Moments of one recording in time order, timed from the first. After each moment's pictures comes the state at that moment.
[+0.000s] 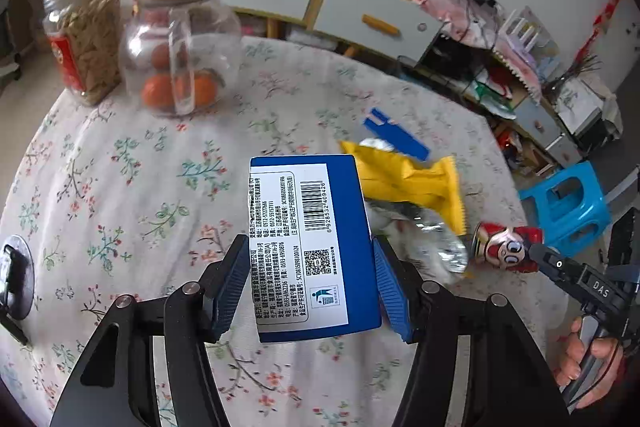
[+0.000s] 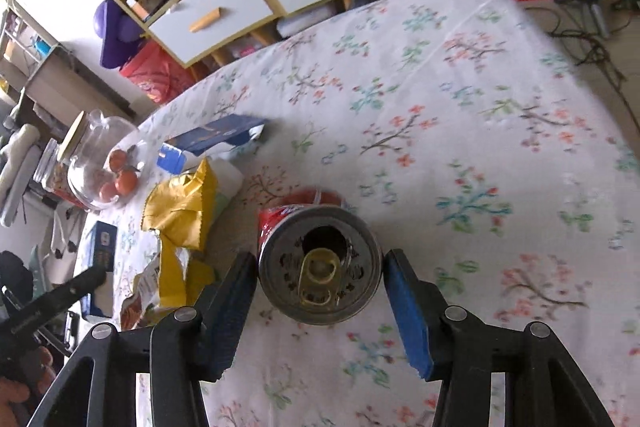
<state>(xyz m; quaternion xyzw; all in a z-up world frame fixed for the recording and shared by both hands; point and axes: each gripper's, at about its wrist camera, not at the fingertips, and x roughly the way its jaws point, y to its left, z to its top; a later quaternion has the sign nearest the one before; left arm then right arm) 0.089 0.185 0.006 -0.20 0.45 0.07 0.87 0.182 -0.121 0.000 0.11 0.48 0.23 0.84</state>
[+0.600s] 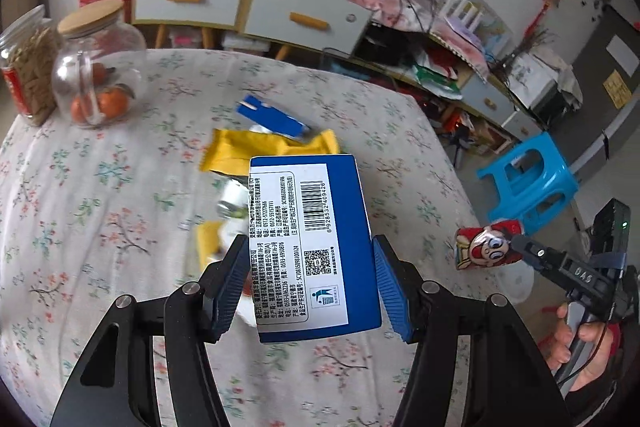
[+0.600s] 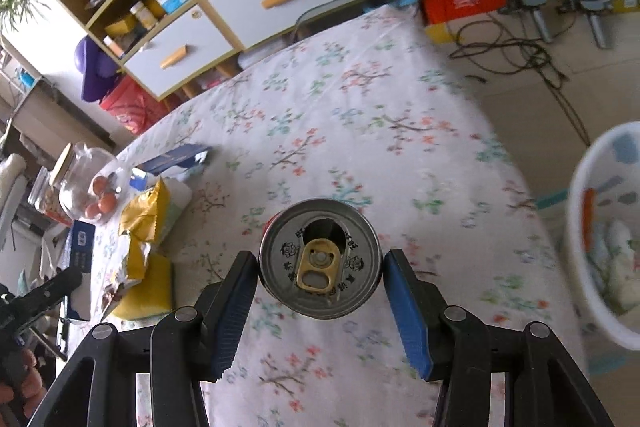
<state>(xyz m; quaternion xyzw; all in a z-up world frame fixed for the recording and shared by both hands) 0.082 0.101 0.032 -0.18 0.44 -0.01 0.88 0.153 -0.211 0.024 0.13 0.46 0.19 0.86</state>
